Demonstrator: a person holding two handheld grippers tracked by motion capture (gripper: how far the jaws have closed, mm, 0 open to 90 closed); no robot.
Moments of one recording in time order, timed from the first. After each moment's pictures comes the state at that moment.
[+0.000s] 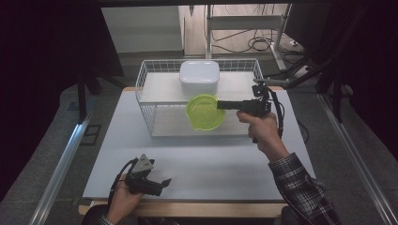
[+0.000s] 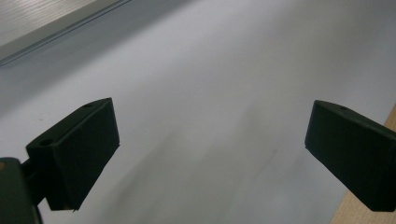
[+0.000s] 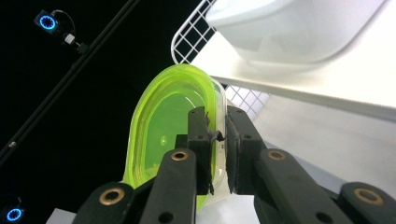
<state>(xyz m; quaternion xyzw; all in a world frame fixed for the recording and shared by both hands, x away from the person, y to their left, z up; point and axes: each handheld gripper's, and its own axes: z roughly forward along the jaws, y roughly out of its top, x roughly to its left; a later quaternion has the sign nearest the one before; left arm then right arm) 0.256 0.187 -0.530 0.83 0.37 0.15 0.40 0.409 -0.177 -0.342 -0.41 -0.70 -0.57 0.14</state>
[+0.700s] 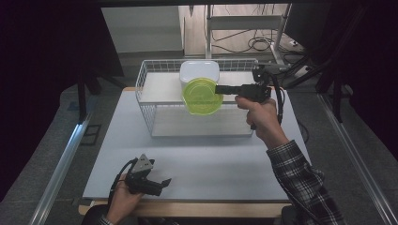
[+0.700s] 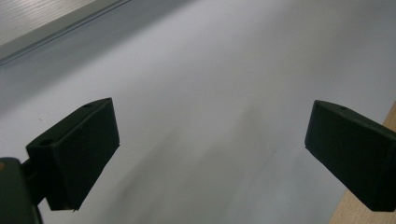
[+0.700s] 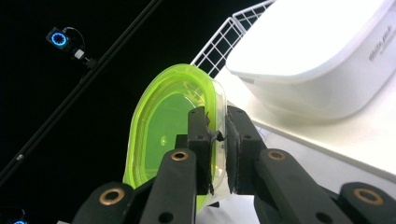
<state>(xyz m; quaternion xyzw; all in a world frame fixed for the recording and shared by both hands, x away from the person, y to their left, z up) 0.256 0.187 -0.529 0.83 0.37 0.14 0.40 0.423 -0.167 -0.304 -0.40 -0.69 -0.58 0.14</state>
